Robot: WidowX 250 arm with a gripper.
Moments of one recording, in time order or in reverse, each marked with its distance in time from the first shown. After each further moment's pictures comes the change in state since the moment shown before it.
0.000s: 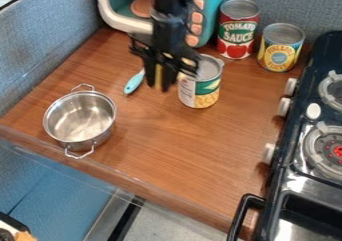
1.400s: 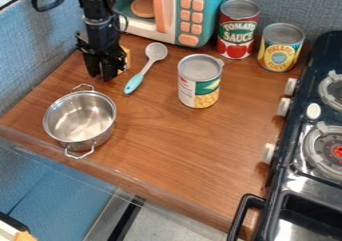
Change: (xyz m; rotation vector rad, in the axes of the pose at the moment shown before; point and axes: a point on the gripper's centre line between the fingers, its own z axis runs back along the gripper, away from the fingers) arm 0.028 0.125 -0.074 0.003 0.002 -0.081
